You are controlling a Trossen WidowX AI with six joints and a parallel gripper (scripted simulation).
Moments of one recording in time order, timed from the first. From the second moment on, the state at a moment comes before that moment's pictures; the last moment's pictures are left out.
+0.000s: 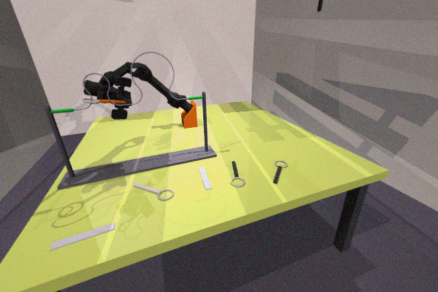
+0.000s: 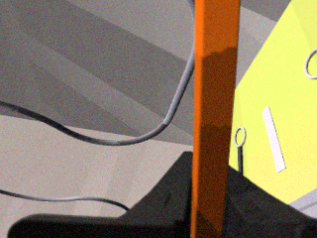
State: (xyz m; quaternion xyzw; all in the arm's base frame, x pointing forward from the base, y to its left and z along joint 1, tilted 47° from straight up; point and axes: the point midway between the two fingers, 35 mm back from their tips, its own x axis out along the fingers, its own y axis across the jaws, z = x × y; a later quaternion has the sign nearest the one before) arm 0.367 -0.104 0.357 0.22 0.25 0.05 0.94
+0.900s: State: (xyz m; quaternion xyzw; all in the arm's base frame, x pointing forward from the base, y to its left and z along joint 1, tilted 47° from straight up) arm 0.367 -0.049 0.398 0.43 0.24 0.10 0.86
